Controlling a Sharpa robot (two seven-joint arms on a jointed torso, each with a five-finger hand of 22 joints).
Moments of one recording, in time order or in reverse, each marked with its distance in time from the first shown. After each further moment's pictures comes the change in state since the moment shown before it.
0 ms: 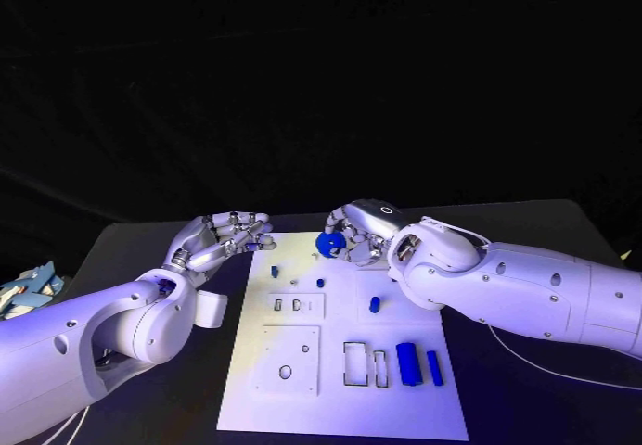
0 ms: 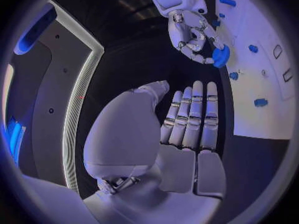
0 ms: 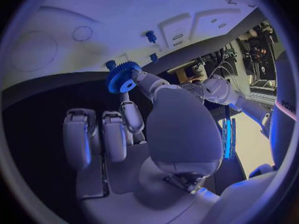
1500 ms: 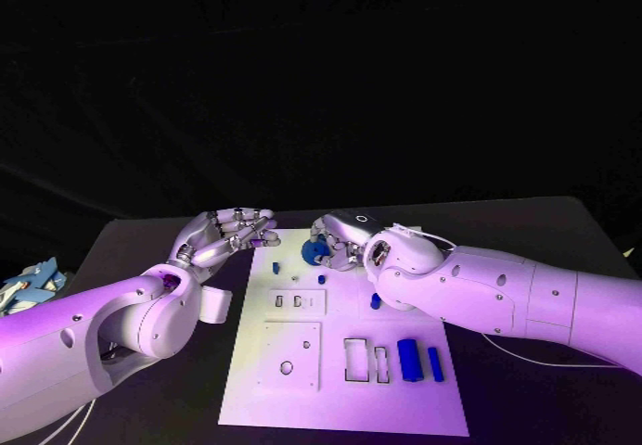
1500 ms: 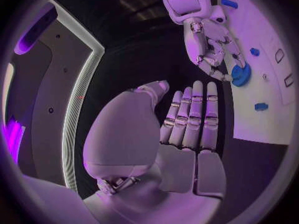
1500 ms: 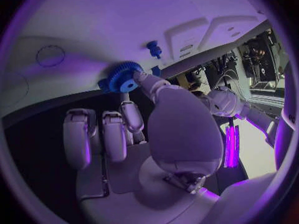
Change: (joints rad) left arm 0.000 0.007 0.000 0.000 0.000 0.003 -0.001; left_hand -0.005 -0.005 0.004 -0.004 0.000 0.000 0.000 0.000 0.000 0.000 0.000 -0.004 0.001 0.000 0.000 0.000 0.005 0.000 0.000 0.000 0.000 -0.002; right arm -0.038 0.154 -0.019 -0.171 -0.009 0.024 0.006; right_hand -0.021 -0.011 0.013 0.008 -0.007 -0.009 -0.009 0.000 0.000 -0.004 0.004 -0.002 -0.006 0.000 0.000 0.000 0.001 0.002 0.000 0.000 -0.001 0.000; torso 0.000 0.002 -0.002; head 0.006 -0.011
